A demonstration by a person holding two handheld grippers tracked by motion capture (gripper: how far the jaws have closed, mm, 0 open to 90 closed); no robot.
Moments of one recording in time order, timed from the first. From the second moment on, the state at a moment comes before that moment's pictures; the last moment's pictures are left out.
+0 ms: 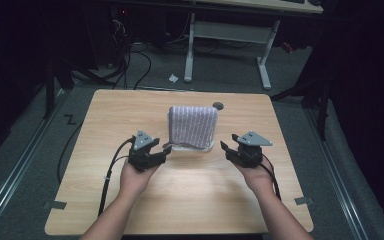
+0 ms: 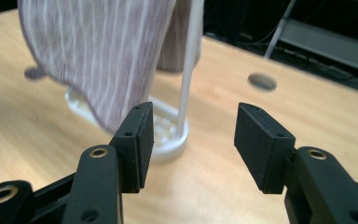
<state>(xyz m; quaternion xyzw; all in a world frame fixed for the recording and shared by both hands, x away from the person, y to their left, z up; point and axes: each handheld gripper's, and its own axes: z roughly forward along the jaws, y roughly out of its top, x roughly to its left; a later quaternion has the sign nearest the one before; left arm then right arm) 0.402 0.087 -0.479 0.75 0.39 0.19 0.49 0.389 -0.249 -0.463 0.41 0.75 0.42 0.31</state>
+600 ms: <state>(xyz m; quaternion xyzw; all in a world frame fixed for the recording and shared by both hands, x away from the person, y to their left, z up) 0.327 0.115 -0.533 0.80 0.39 0.16 0.43 0.311 -0.284 -0.523 0.43 0.76 0.39 0.28</state>
